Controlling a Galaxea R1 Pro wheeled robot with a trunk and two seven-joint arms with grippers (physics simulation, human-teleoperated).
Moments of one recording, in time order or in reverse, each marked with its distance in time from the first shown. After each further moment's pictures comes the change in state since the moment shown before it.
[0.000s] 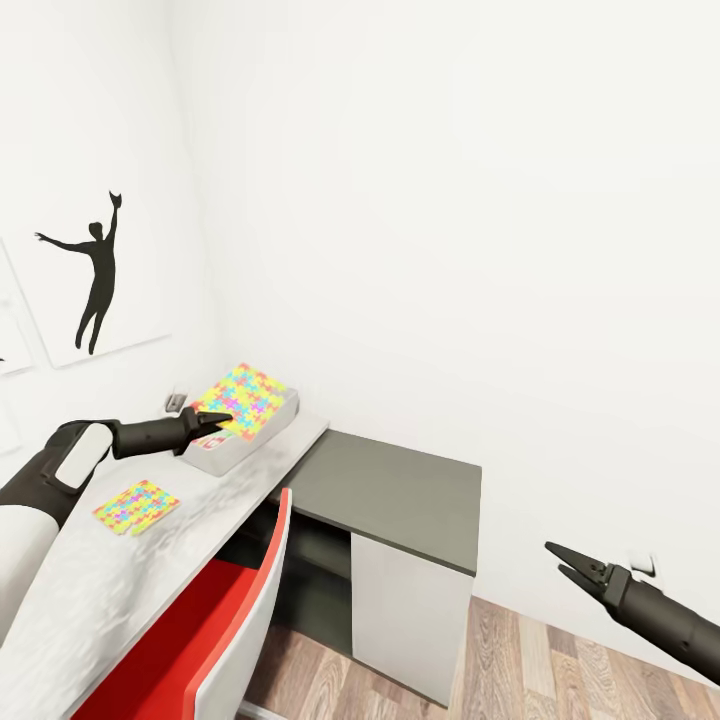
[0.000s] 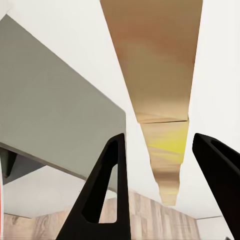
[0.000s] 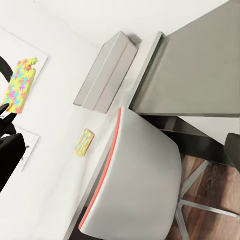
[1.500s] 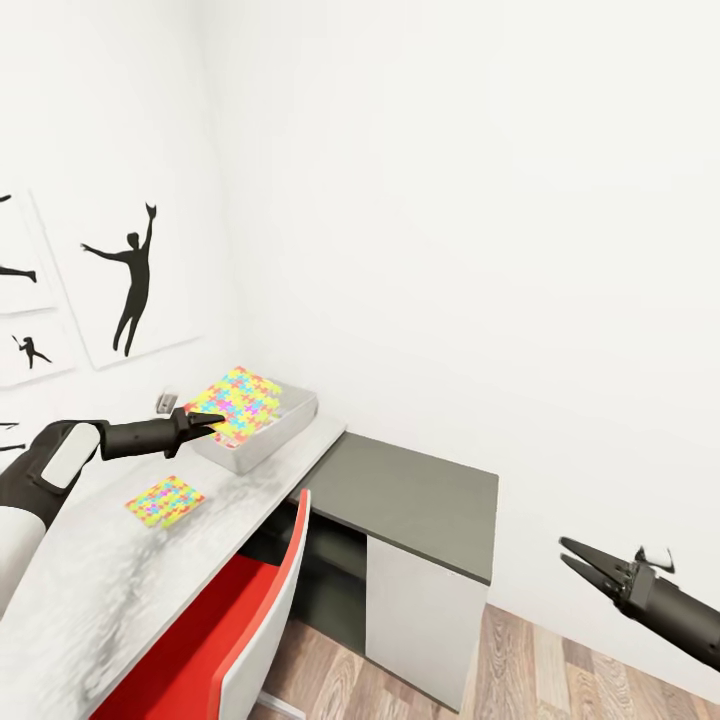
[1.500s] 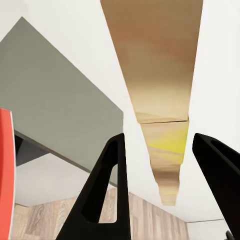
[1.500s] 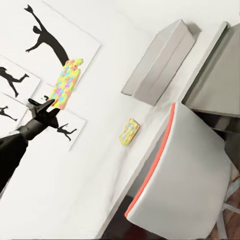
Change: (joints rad) left arm 0.000 0.030 0.008 -0.001 0.008 0.068 -0.029; right arm 0.005 -0.042 -0.016 -0.001 -0.009 0.025 0.201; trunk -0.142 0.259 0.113
